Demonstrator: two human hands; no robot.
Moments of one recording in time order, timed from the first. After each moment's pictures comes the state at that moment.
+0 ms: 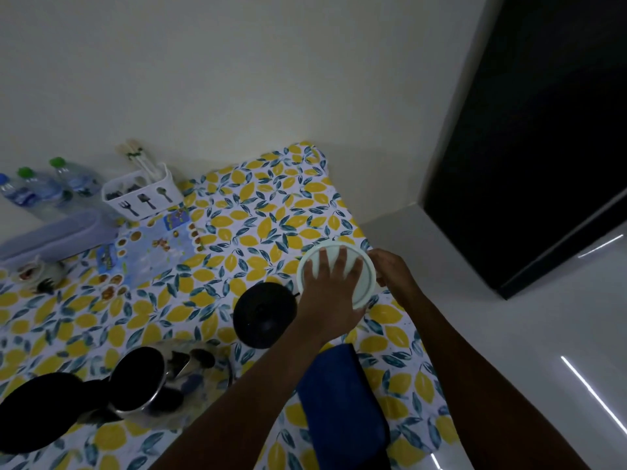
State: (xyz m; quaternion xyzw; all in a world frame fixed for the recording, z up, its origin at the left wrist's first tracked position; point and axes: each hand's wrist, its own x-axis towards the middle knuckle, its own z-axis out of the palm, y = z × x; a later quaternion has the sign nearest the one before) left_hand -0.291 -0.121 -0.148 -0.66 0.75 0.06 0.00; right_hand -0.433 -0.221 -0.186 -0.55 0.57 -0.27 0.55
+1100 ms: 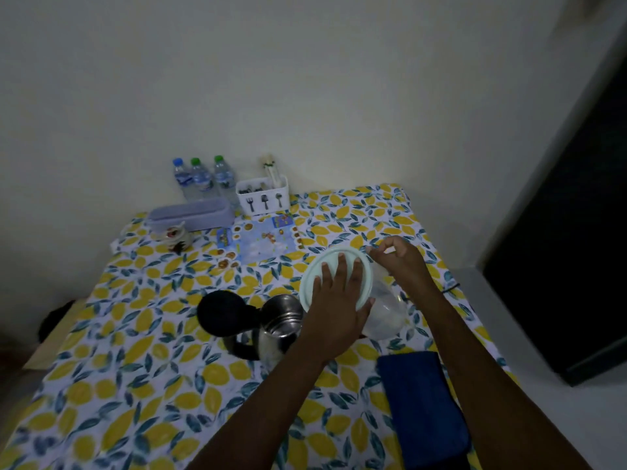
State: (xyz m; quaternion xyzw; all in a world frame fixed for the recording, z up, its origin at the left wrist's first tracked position) left_hand -0.152 0.067 -0.078 -0.74 0.65 0.06 -0.18; right_hand -0.261 -0.081 -0.056 -0.70 0.43 -0.33 0.47
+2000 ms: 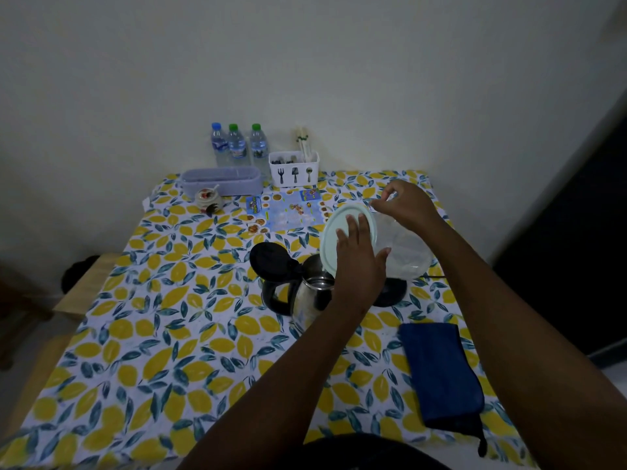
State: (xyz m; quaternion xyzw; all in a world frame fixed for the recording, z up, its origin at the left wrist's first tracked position) left_hand -0.144 0.096 -0.059 -0.76 0.49 0.15 -0.38; right_hand -0.192 -0.048 0.004 -0.84 0.42 -0.22 0.26
